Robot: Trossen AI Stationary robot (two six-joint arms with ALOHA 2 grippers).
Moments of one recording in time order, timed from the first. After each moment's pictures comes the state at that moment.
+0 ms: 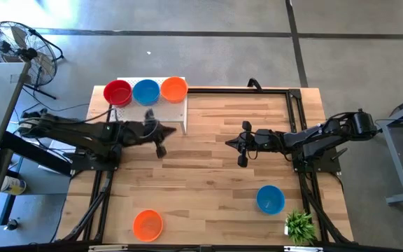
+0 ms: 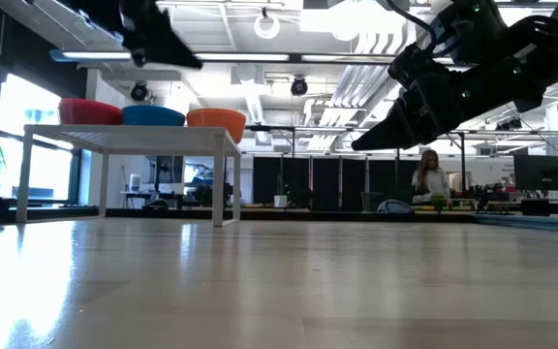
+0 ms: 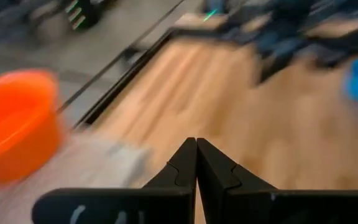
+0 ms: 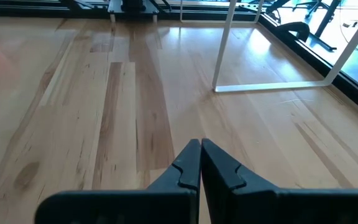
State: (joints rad) left arm -0.08 0.93 0.70 -0.17 -0.49 -0.10; right arm -0.03 1.35 0.37 0.62 0.14 0.00
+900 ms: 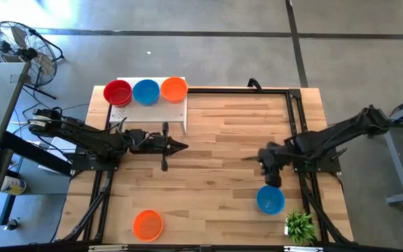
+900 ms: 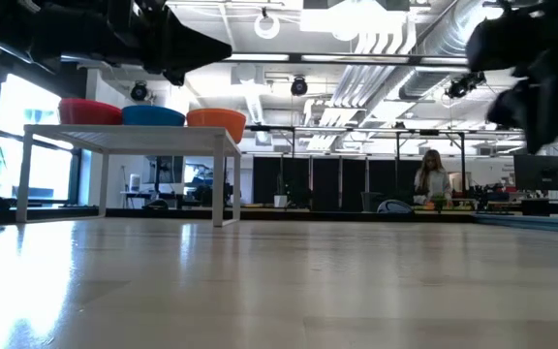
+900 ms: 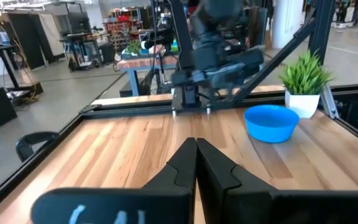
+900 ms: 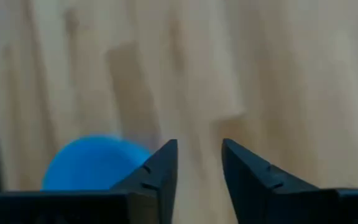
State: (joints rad) left arm -0.10 1.18 0.41 0.77 -0.14 0.10; right arm 0.28 1.04 0.67 -0.74 -0.05 0.57
